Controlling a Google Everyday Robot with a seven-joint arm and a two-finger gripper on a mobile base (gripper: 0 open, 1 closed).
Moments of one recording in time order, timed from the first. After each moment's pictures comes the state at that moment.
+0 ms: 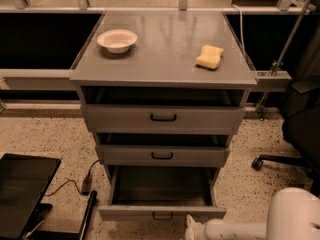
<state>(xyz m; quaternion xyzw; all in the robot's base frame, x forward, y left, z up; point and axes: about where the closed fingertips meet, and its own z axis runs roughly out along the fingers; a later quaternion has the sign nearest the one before) 0.448 -0.101 0.152 -0.45 0.83 0.18 0.26</state>
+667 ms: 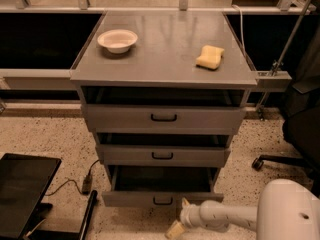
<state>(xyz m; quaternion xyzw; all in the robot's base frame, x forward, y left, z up) 0.519 -0.088 0.176 -0.46 0.82 0.17 0.29</state>
